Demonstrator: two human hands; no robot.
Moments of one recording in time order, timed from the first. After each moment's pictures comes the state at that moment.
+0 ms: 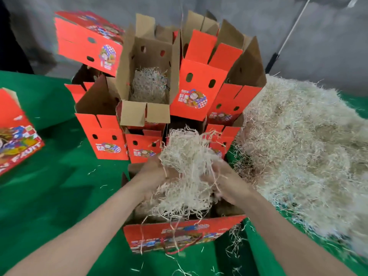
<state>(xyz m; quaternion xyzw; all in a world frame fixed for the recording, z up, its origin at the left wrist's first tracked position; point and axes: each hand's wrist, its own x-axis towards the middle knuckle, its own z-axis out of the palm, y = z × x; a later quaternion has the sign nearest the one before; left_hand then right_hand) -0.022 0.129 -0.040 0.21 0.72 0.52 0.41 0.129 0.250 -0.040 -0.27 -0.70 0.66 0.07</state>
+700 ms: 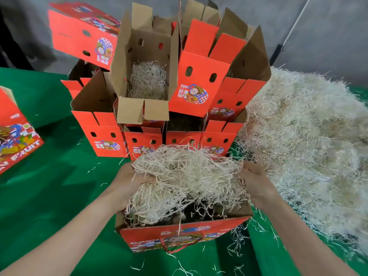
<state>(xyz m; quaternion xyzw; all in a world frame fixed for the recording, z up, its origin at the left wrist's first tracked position) -0.055 0.099 -0.068 0.16 0.71 0.55 0.40 0.165 0.281 -0.043 -0.48 -0.61 0.60 0.20</state>
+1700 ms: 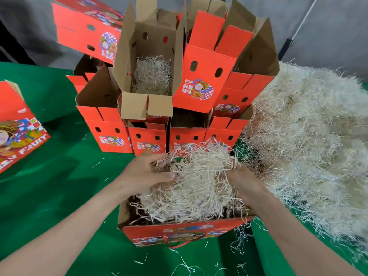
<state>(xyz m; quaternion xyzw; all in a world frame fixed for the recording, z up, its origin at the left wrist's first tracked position) -0.046 0.101 -0.044 0.39 0.79 0.35 0.33 0.135 0.277 -0.062 -0.48 -0.57 0.66 0.09</state>
